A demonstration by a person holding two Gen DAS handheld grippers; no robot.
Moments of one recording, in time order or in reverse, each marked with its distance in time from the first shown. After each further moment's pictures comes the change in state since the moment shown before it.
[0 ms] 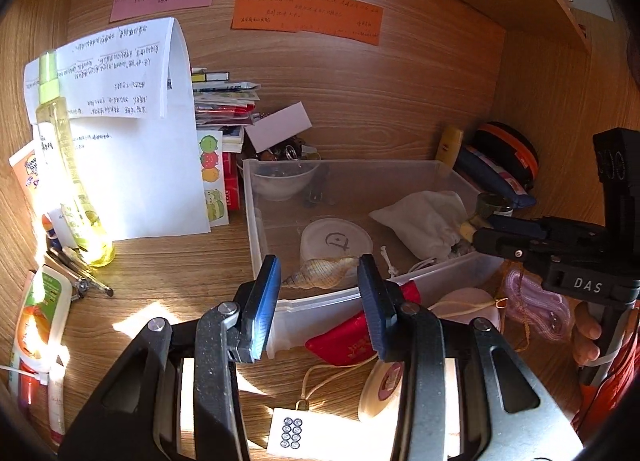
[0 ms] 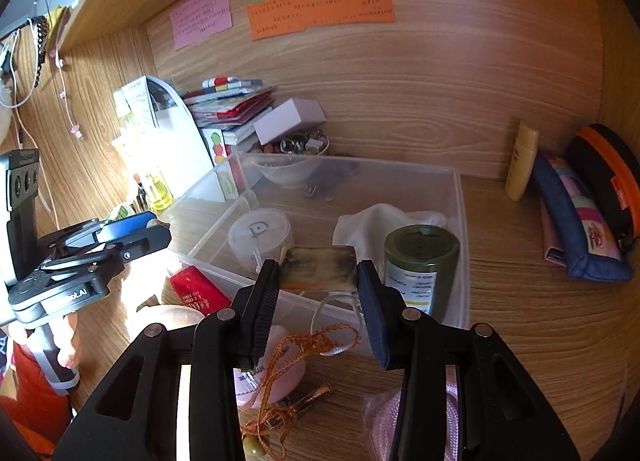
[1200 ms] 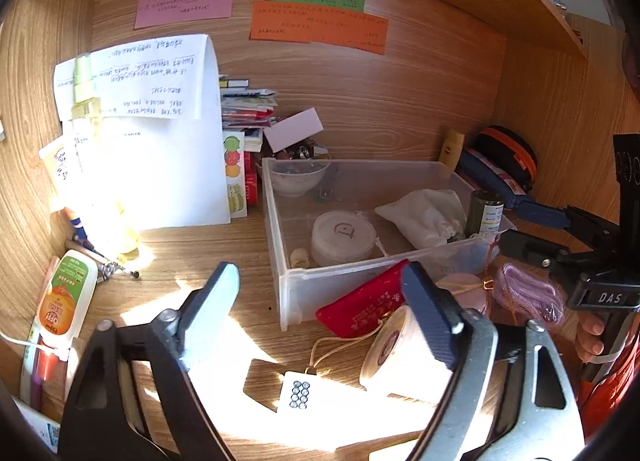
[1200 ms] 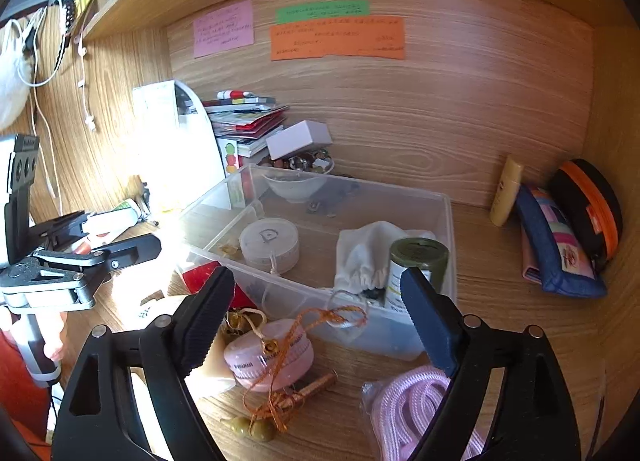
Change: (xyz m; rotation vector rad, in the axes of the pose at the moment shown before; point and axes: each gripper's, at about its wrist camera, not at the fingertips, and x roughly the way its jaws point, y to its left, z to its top) left arm -0.033 0.004 -0.009 -0.013 -0.010 0.051; right arm -0.032 0.017 -0.012 -0.053 -0.083 -0.069
